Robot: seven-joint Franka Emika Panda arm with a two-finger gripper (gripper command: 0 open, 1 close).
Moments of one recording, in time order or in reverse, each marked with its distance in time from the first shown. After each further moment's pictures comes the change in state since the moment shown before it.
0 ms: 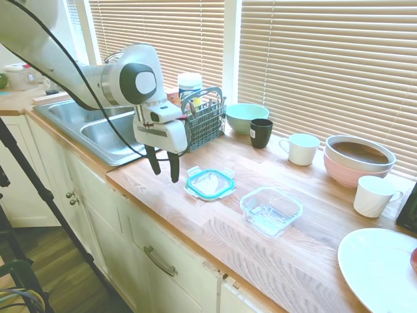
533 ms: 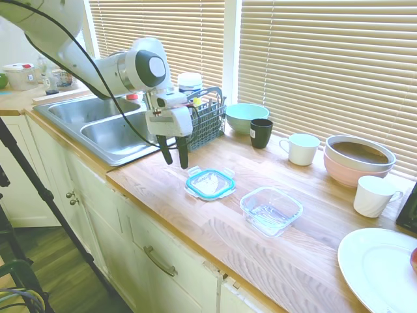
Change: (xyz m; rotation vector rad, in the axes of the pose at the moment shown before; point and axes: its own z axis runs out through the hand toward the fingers) arm 0.023 -0.052 -0.014 -0.098 0.081 0.090
